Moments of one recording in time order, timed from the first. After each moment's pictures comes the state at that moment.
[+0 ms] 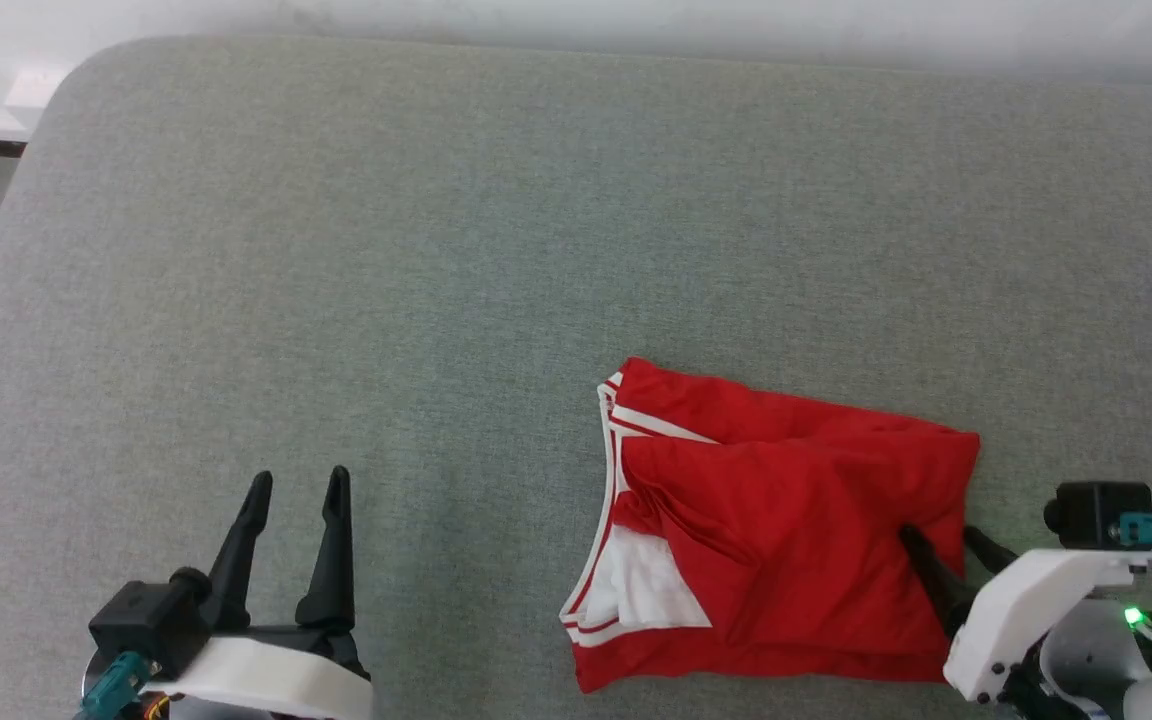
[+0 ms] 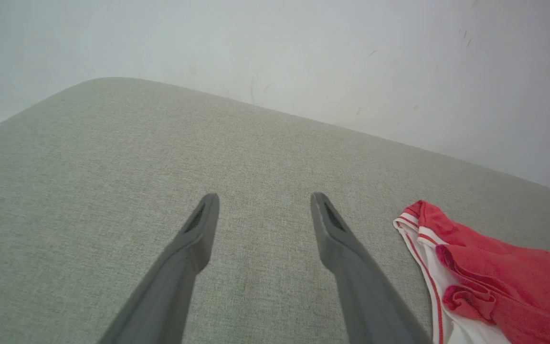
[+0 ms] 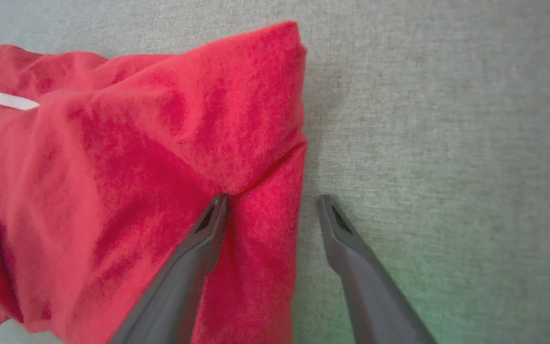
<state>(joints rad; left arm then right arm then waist) 0.06 0.31 -0.23 -0.07 -0.54 0.12 -0.25 0.02 -0.05 -0.09 0.03 0.34 0.13 0.49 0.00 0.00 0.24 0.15</state>
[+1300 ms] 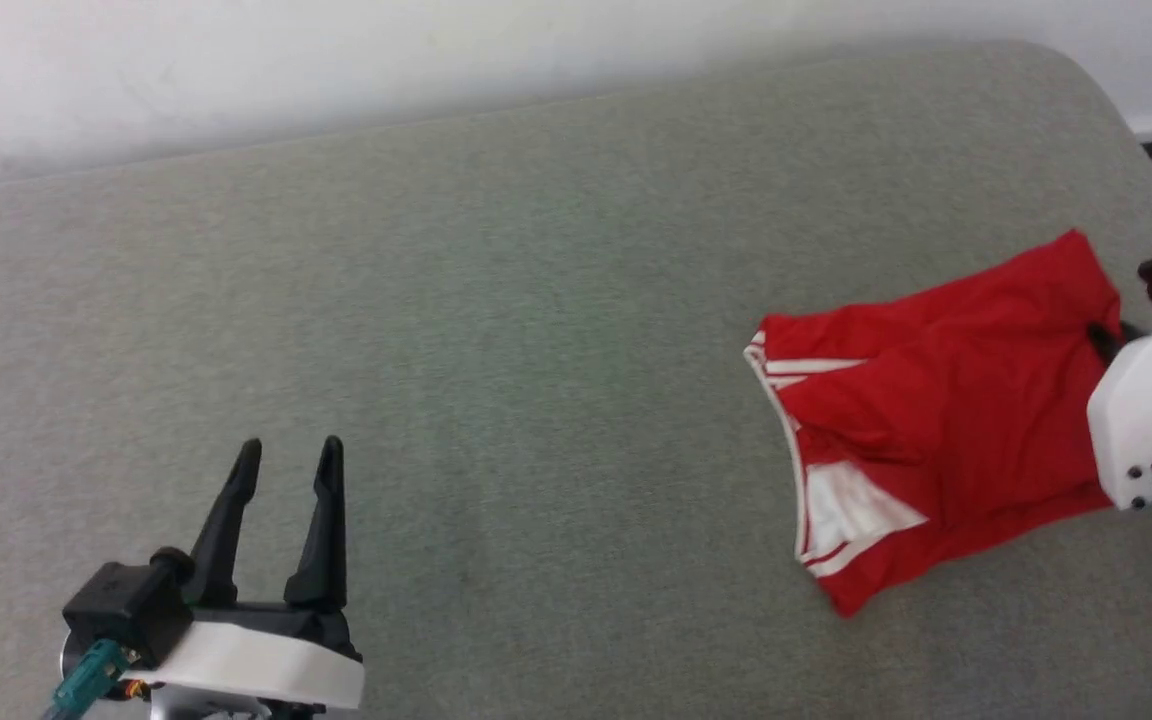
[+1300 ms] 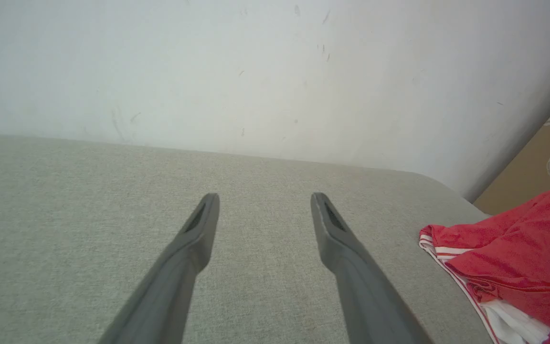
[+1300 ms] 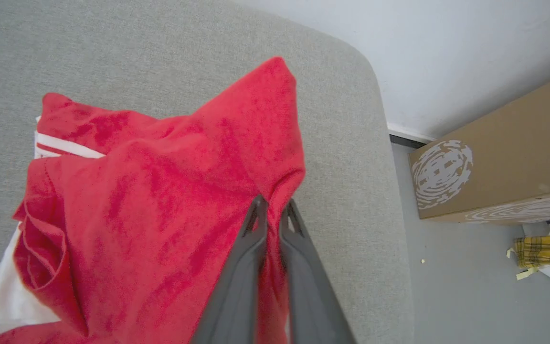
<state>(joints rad) 0.06 0.34 -0.24 -0.16 -0.53 0.15 -0.22 -0.35 -0.45 0.07 0.09 0.20 0.13 0.63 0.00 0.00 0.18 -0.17</state>
